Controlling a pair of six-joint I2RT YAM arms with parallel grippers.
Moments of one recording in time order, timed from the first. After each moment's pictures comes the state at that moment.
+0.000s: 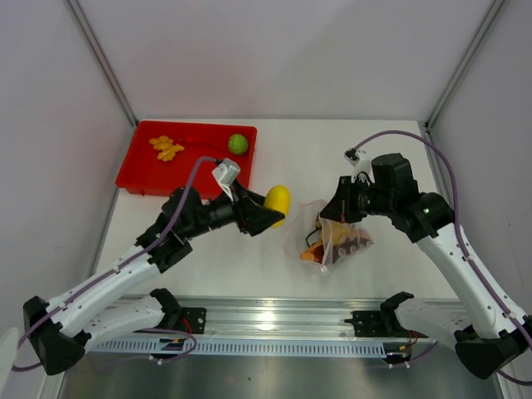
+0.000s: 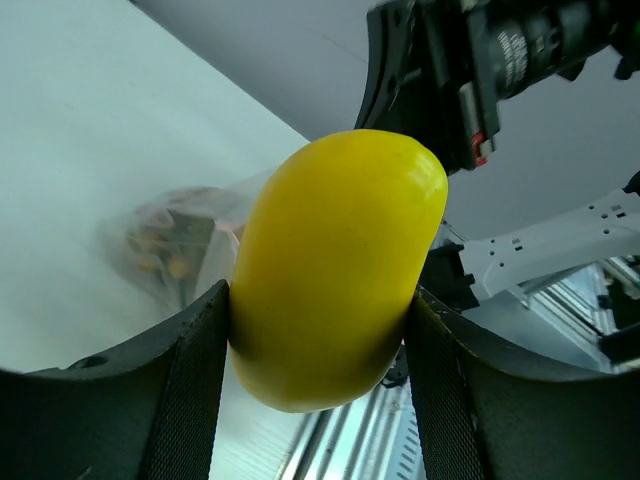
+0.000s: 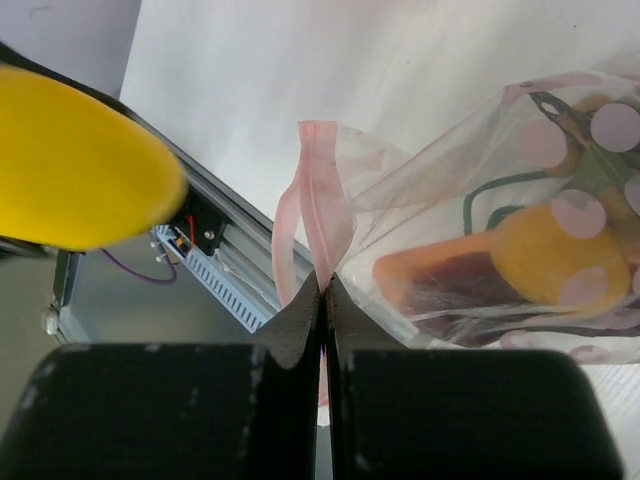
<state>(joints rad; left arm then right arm) -0.77 0.89 0.83 0.06 0.34 -0.46 0.50 1.04 1.23 -0.84 -0.41 0.42</state>
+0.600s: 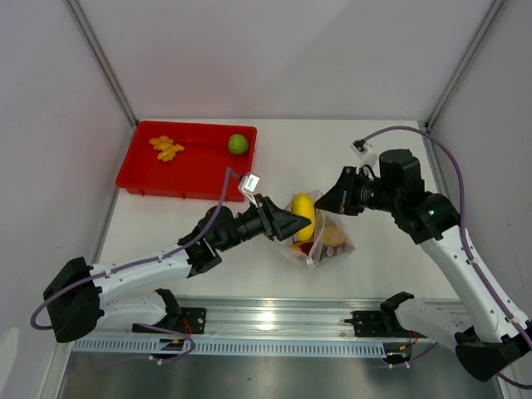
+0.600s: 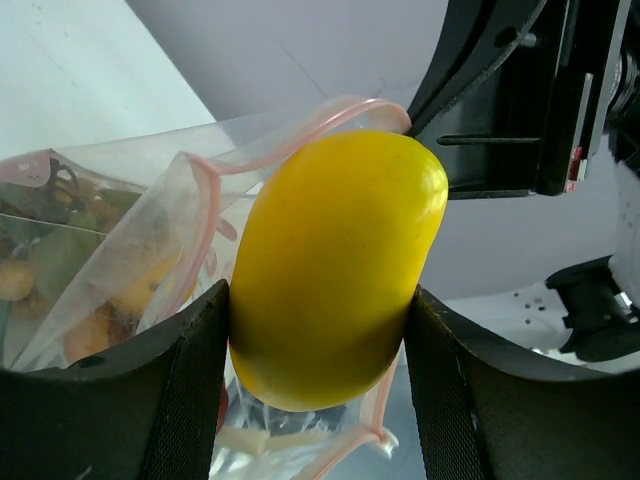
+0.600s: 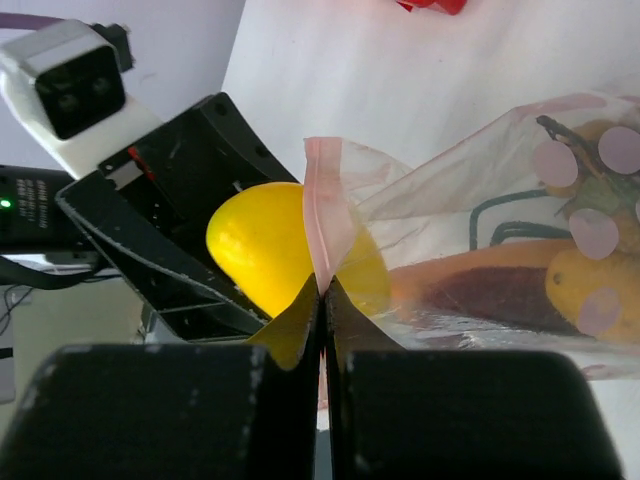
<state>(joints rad) -0.97 1.13 0.65 0.53 0.14 -0.89 0.49 1.03 1.25 -0.74 -0.48 0.60</state>
